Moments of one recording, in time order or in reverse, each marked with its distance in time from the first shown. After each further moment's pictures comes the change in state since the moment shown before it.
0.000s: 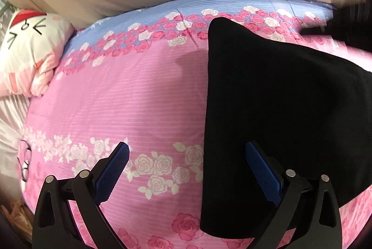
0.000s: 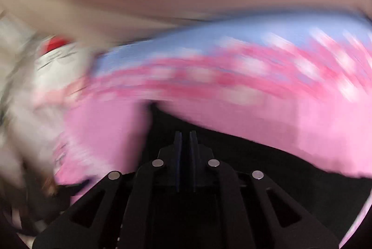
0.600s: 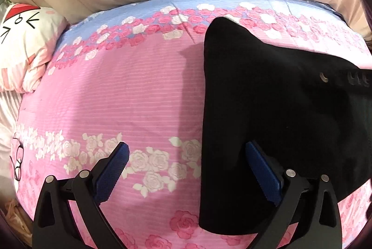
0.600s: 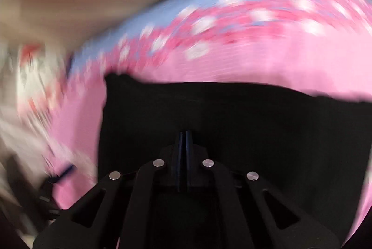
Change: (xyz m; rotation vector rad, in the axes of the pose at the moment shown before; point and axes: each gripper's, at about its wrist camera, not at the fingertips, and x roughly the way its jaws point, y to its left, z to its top) left arm 0.004 0.001 -0.001 0.008 0.033 -0.048; right arm -0.017 -0.066 -0.077 0.348 -0.058 -0.214
